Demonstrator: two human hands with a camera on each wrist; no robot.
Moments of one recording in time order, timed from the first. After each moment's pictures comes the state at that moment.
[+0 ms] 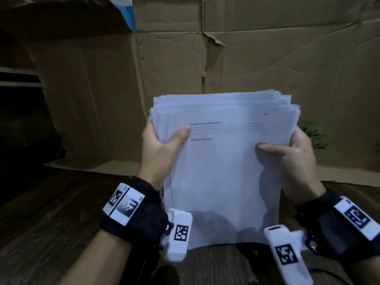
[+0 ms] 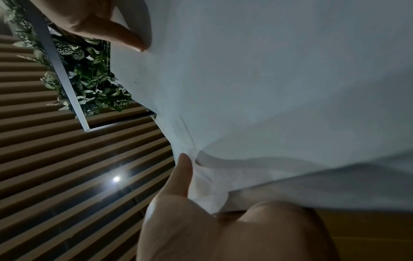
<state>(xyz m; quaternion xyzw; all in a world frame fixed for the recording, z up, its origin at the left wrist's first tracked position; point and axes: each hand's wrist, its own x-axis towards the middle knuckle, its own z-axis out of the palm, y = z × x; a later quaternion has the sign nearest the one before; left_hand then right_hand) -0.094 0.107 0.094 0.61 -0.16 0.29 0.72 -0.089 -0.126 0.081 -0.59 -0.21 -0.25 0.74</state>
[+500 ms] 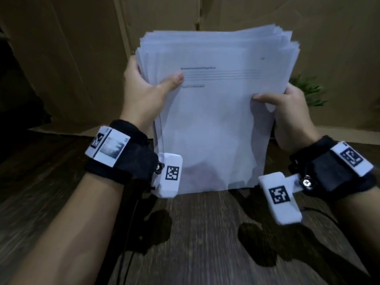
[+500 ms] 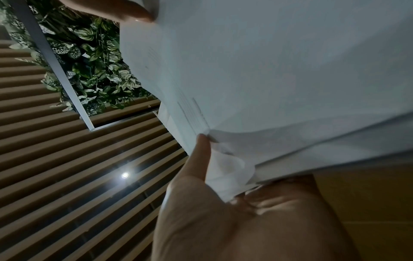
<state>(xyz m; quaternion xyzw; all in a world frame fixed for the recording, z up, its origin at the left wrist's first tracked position) -0.080 0.117 0.099 0.66 -0.15 0.31 0.67 -0.069 -0.127 0.072 -0.63 -0.13 -0.23 0.73</state>
